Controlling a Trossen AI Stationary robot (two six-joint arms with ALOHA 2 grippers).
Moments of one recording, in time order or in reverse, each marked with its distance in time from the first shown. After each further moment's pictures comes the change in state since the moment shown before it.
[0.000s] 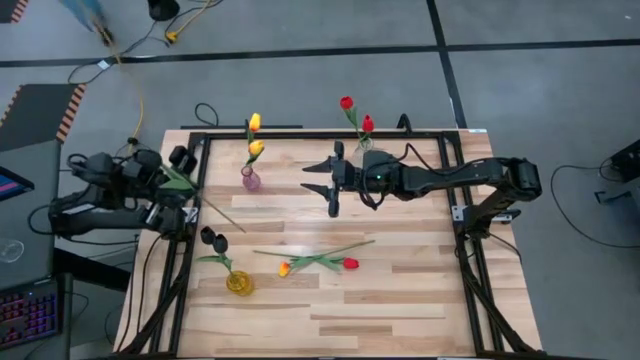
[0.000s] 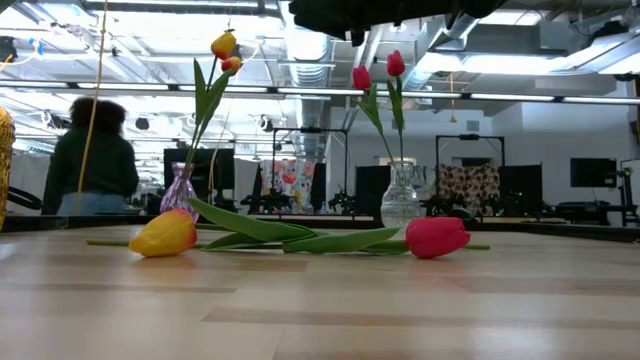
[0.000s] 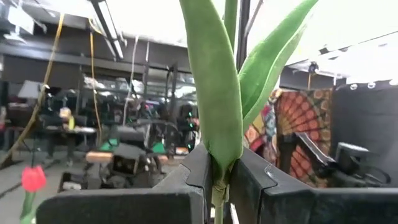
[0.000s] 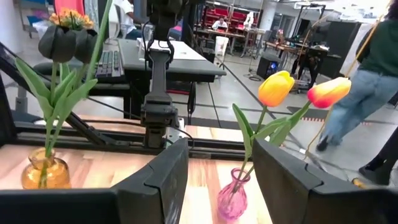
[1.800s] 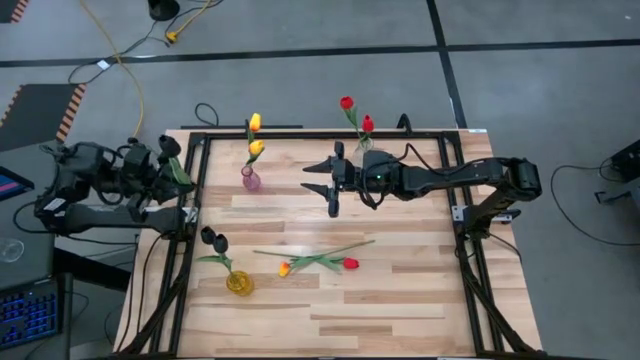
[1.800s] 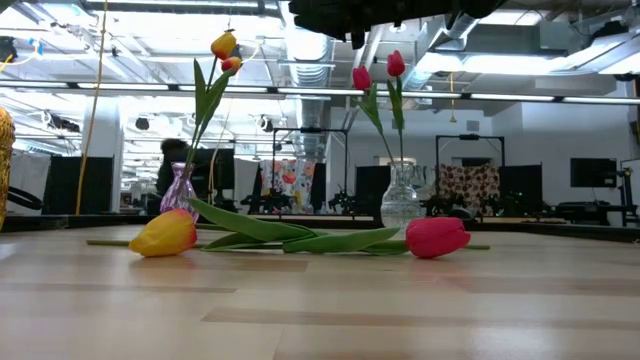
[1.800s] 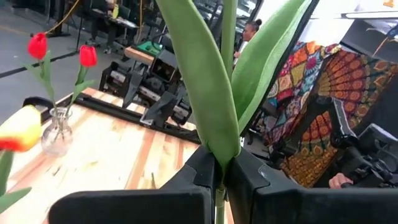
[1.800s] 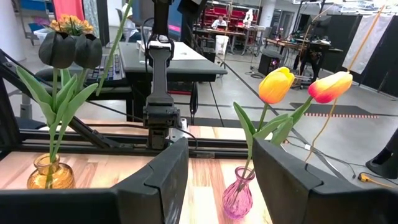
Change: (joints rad) left arm 0.000 0.062 0.338 -0.701 -0.128 -0.177; right arm -0.001 0.000 0.000 0.000 -0.002 0.054
